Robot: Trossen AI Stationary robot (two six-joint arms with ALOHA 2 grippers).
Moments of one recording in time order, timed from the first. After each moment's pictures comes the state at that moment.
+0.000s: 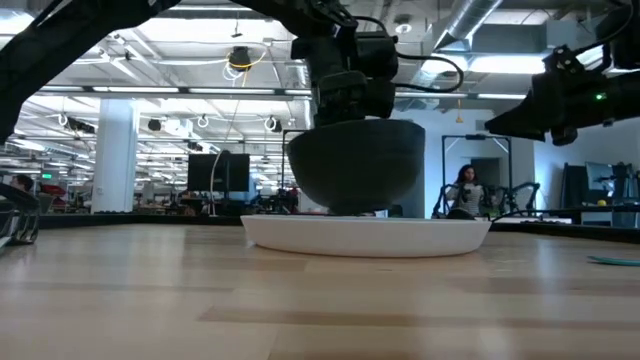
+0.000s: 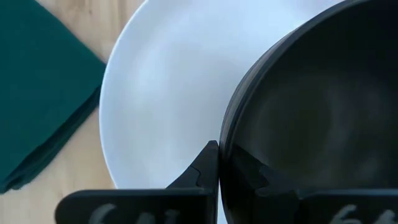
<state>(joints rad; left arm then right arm) 0.22 2.25 2.03 -1.12 0.26 0.17 -0.24 0.13 0.03 0.00 0.39 0.00</state>
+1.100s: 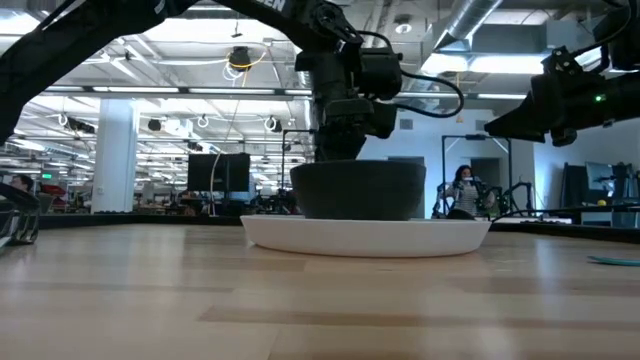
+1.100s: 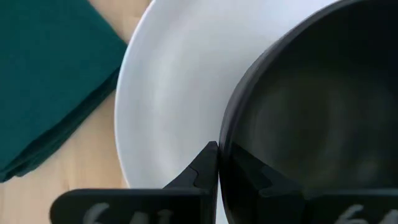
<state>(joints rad) 0.22 2.29 2.02 -1.11 0.18 0.11 -0.24 0.14 0.03 0.00 0.39 0.00</state>
